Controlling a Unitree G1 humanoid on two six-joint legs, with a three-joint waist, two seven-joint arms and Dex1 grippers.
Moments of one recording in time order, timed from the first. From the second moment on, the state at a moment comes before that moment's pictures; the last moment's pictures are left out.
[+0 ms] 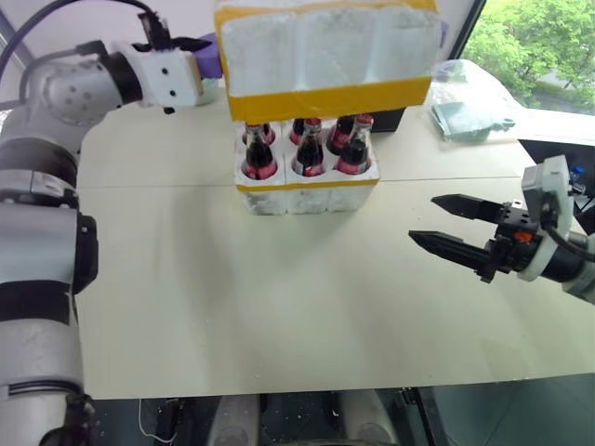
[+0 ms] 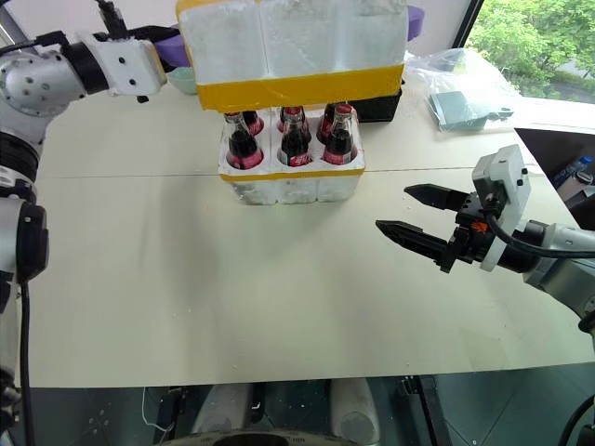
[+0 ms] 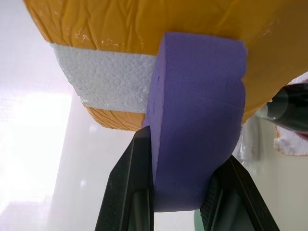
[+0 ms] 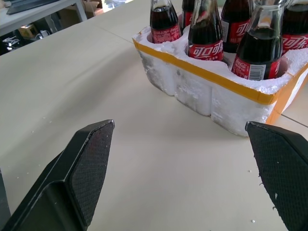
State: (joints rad) left arm -1.47 0.77 -0.25 1.30 0.42 -1.00 -0.59; right arm -0.13 -0.95 -0.50 -0.54 1.04 0.90 0.71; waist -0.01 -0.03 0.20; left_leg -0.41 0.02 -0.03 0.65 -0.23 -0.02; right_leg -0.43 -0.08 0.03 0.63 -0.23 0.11
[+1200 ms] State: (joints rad) left arm -1.55 0.77 -0.52 1.34 0.79 -1.01 -0.13; right arm -0.12 -0.96 -0.51 -0.53 1.04 0.90 0.71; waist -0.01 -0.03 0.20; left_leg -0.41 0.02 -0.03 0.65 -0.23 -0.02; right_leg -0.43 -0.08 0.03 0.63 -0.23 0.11
